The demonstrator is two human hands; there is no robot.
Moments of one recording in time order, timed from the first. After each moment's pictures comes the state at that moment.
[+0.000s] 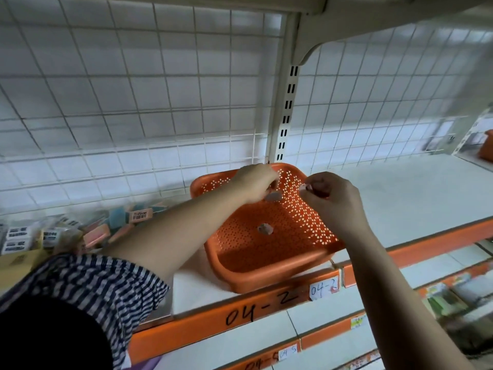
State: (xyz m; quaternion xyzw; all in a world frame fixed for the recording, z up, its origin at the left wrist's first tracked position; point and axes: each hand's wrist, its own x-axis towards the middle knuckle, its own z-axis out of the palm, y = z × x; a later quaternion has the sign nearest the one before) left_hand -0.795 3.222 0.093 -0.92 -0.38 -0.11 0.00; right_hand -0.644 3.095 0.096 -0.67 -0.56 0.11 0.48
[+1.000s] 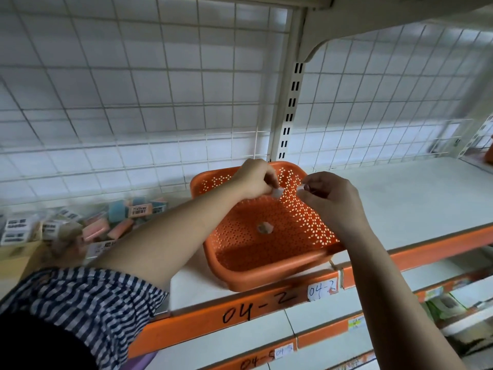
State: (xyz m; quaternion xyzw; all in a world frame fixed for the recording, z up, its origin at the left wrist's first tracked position) left_hand -0.799 3.219 0.093 -0.84 -0.42 -0.22 -0.25; right_hand -0.645 3.092 0.100 -0.66 -0.57 0.14 0.46
